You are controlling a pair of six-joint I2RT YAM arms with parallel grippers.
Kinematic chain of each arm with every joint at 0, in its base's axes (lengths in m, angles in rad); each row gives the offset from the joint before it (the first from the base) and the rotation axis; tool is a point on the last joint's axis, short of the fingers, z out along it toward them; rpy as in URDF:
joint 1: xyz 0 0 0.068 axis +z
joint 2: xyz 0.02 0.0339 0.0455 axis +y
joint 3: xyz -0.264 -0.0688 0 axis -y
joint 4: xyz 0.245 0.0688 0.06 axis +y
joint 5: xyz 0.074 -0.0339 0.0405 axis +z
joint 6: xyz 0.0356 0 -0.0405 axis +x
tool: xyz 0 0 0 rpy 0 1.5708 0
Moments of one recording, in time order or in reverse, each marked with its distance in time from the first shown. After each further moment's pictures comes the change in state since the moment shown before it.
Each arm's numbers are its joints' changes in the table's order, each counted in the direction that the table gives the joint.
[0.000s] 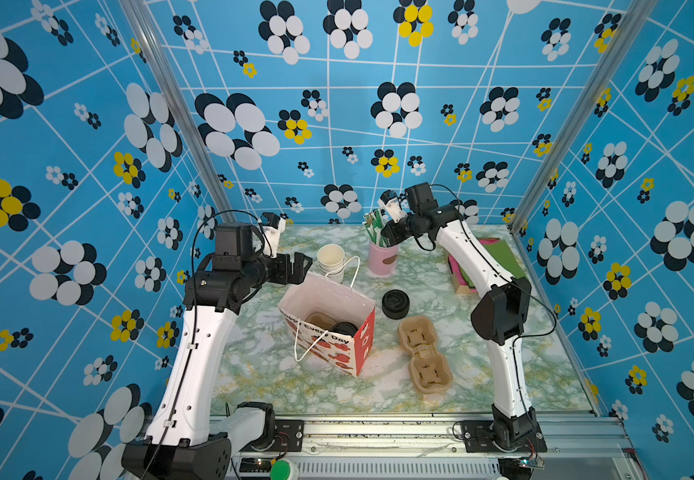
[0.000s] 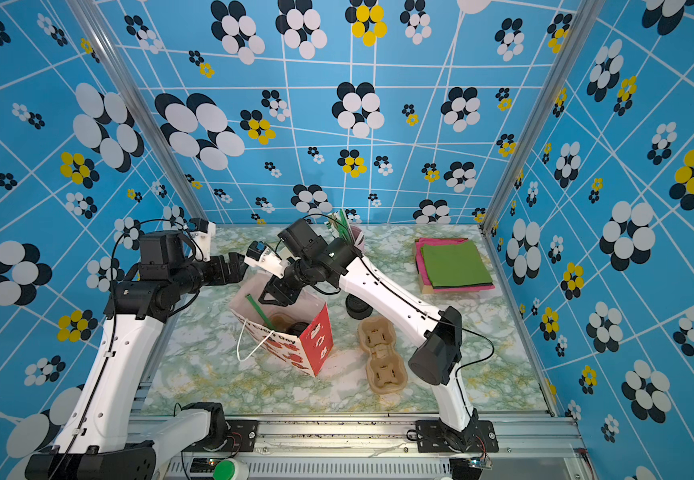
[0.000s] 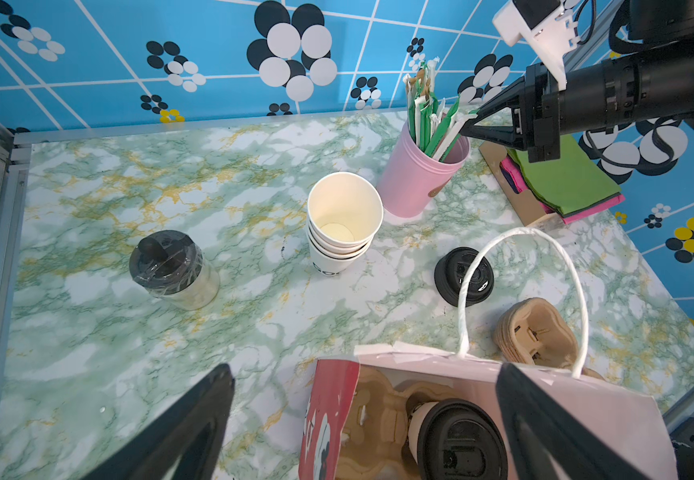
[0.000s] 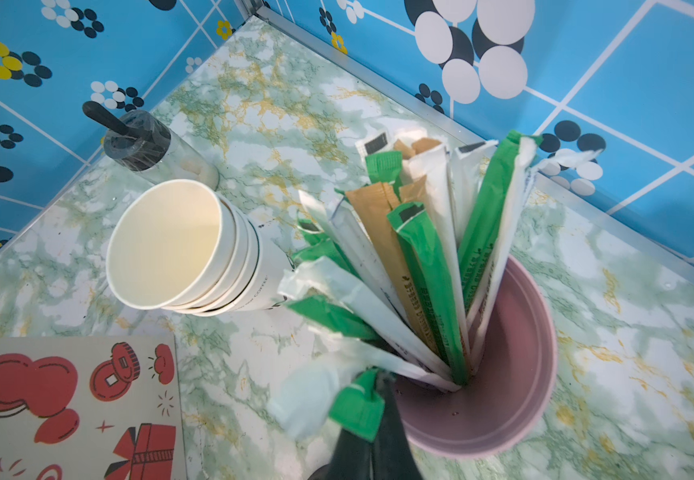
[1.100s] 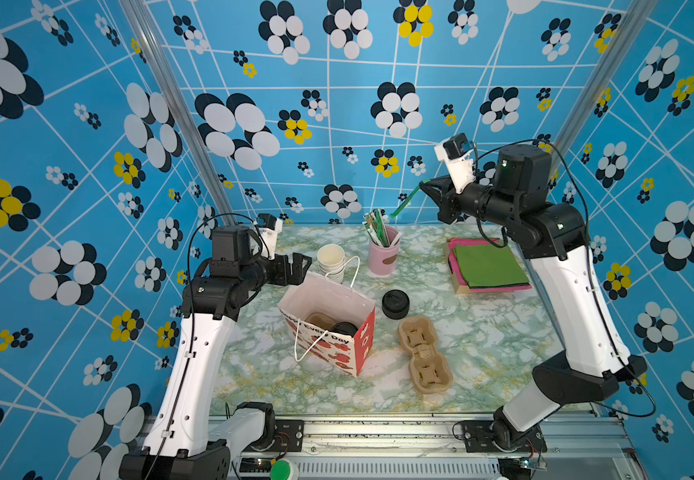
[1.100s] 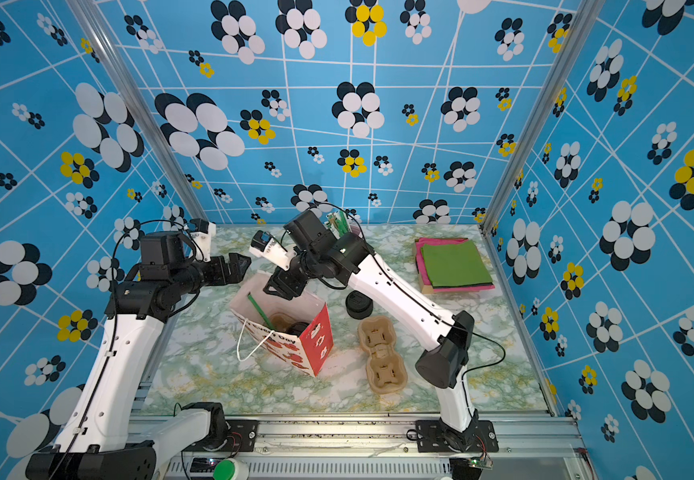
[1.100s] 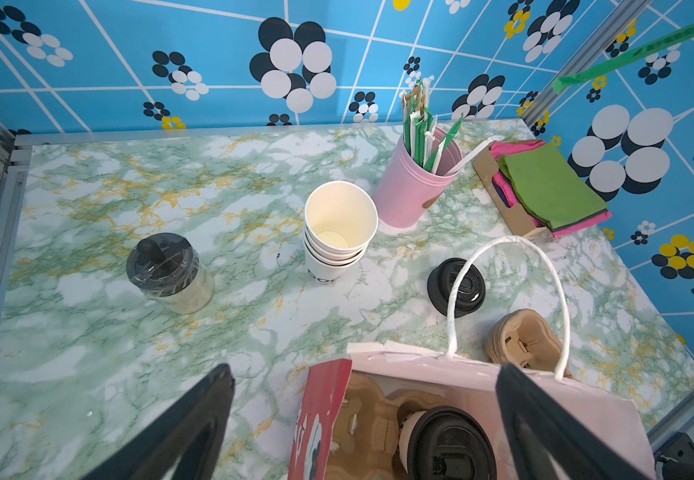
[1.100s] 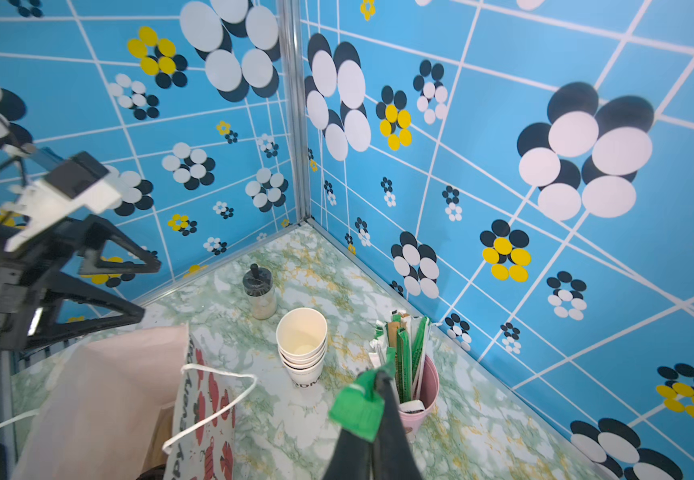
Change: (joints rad) left arm 0.004 -0.042 -0.033 -0.040 -0.006 -0.042; right arm 0.046 -0.600 -0.008 0.007 -0.018 -0.046
